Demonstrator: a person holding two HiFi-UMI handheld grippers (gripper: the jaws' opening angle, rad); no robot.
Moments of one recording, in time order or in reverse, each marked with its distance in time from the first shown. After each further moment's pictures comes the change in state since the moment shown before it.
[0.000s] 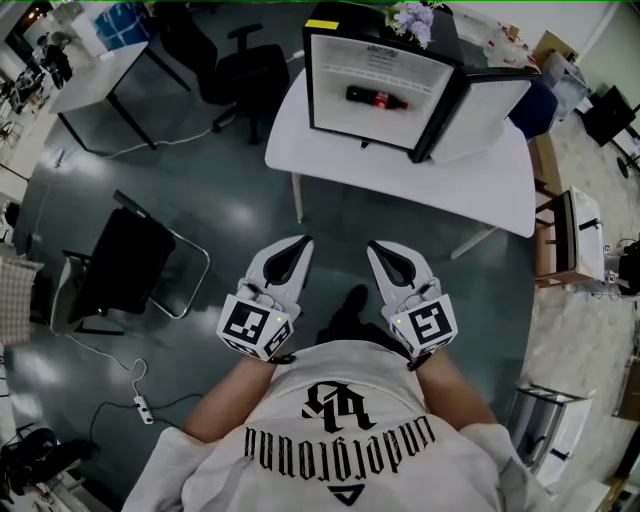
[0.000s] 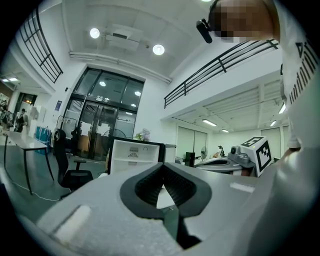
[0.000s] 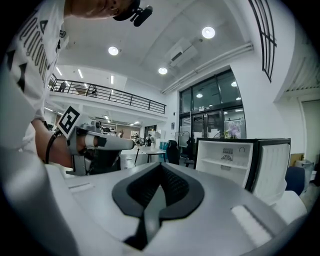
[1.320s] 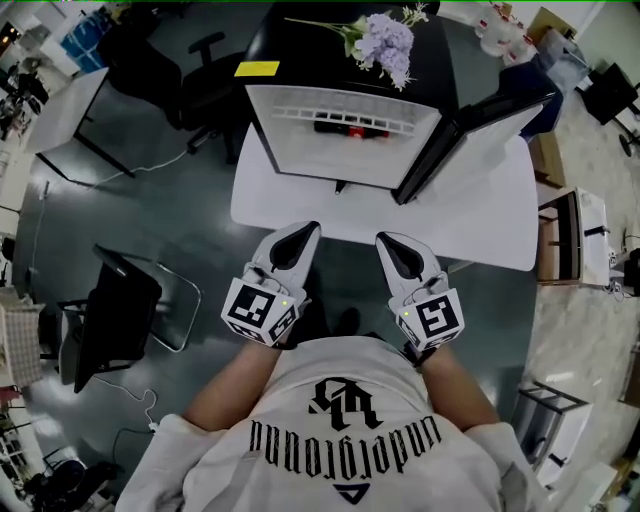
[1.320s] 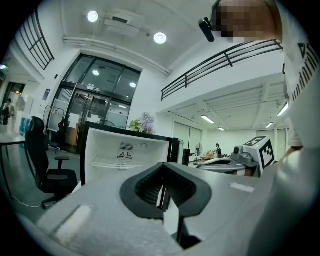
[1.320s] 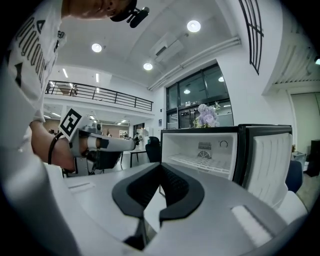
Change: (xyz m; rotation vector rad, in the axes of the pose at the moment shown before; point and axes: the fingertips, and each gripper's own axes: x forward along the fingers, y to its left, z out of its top) left arm 0.283 0.093 -0.010 -0.019 0.057 -0.093; right arm 0.116 -0.254 -0.043 0.070 0.030 -0.105
